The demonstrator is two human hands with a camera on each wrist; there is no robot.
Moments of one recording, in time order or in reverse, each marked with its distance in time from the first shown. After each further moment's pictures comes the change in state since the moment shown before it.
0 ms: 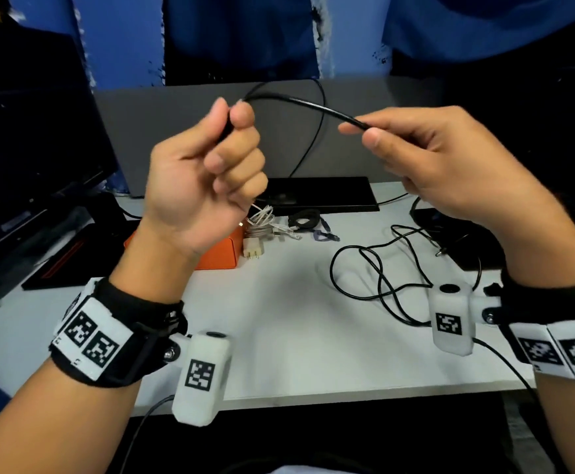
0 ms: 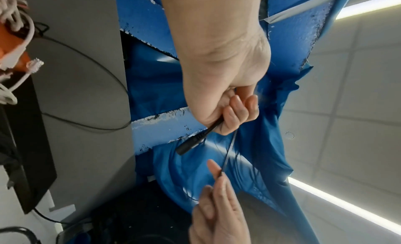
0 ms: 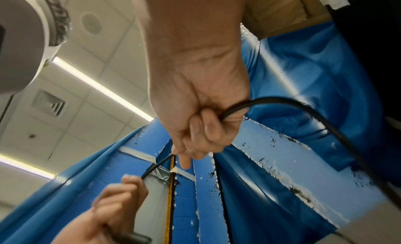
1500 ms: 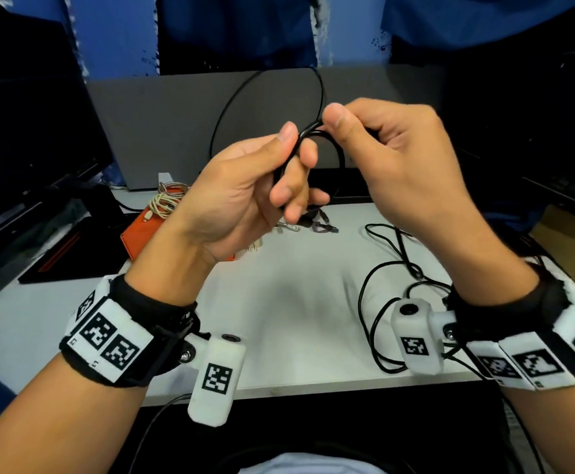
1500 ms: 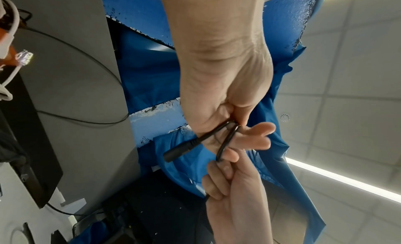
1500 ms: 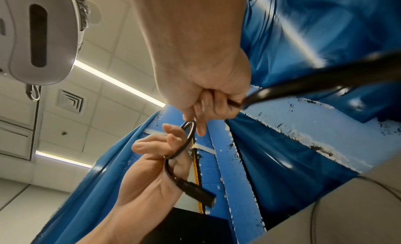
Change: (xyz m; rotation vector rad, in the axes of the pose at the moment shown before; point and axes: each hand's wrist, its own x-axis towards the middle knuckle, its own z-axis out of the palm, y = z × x) left_hand 0.000 -0.030 0.030 0.393 0.077 -0.119; right_hand -0.006 -0.032 0.045 0.068 0.264 -0.066
